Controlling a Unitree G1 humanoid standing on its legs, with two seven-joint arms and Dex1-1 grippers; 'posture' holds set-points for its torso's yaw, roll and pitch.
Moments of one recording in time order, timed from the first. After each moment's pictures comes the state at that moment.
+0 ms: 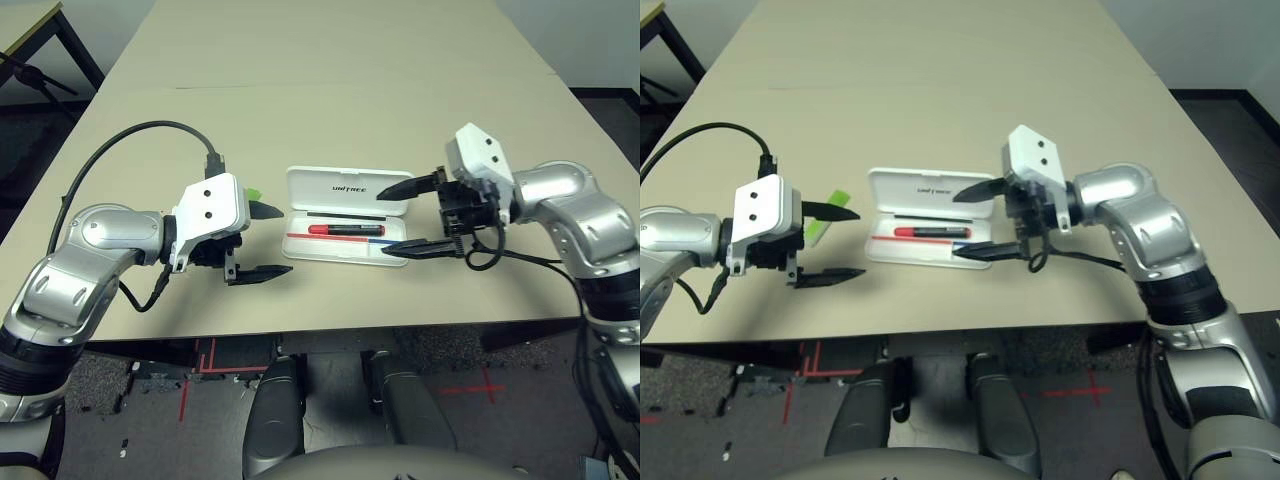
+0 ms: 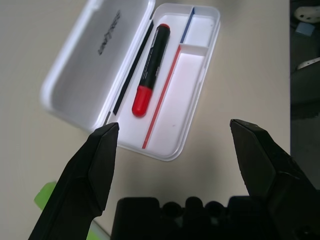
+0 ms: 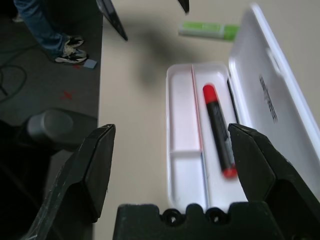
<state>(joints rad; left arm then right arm) -0.33 0.96 -0.03 -0.41 -0.39 0.55 -1.06 -0.56 -0.81 0.08 -0.16 0.52 0.66 1.33</state>
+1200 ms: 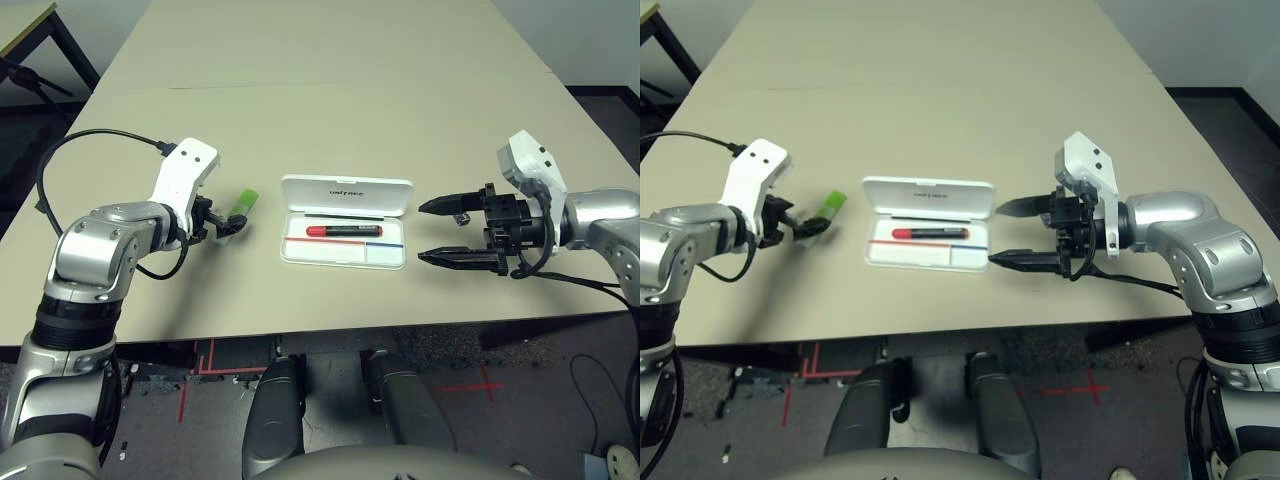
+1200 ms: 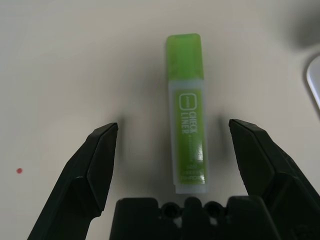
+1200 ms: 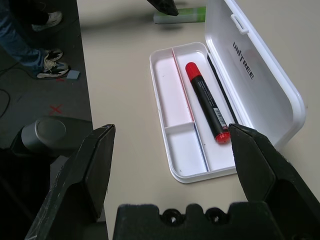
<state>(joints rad) -0.55 0.72 0.00 -0.15 -0.31 1.30 -0.48 -0.46 -0.84 0.03 -0.22 0.56 0.66 1.22</state>
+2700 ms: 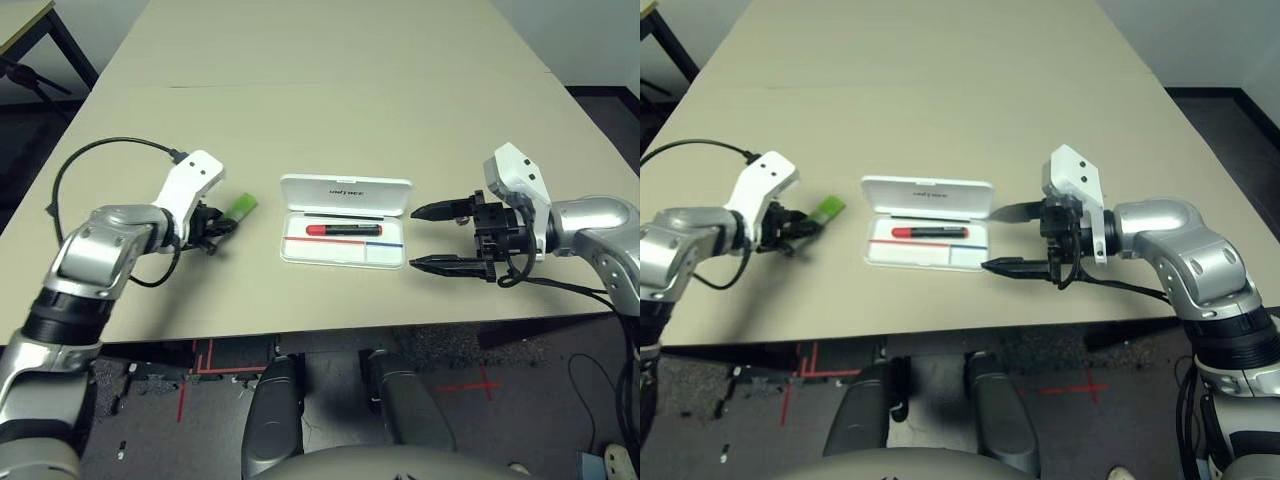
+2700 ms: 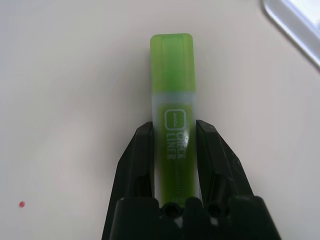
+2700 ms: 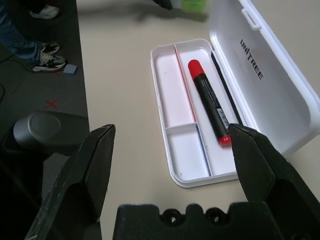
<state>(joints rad) -0.40 1.02 -0.10 -0.10 -0.29 0.82 -0.88 -0.44 -0.81 0.07 -0.23 0.52 0.59 1.20</state>
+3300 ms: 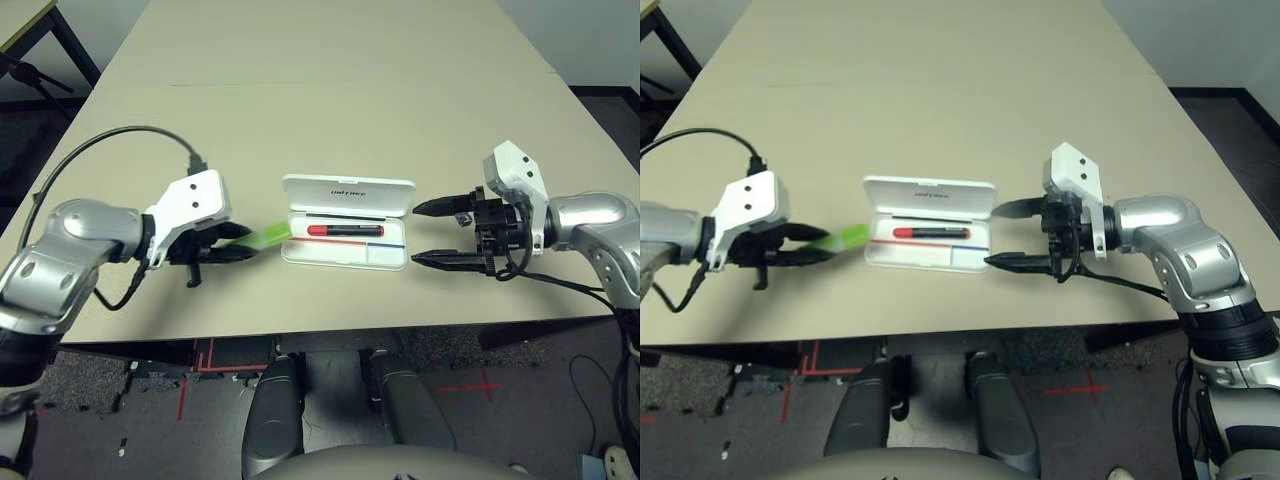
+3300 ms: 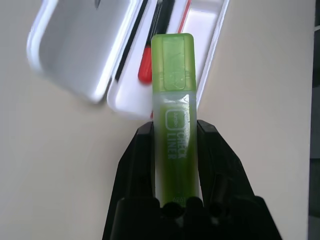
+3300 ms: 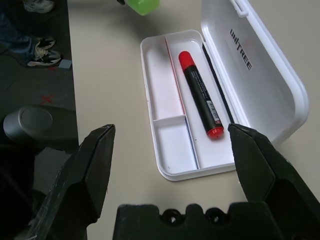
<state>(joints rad) -0.47 0.96 -0.19 -0.30 -0.29 0.54 -1.14 -0.46 -0.80 0.09 -0.15 0.47 0.54 1.24</state>
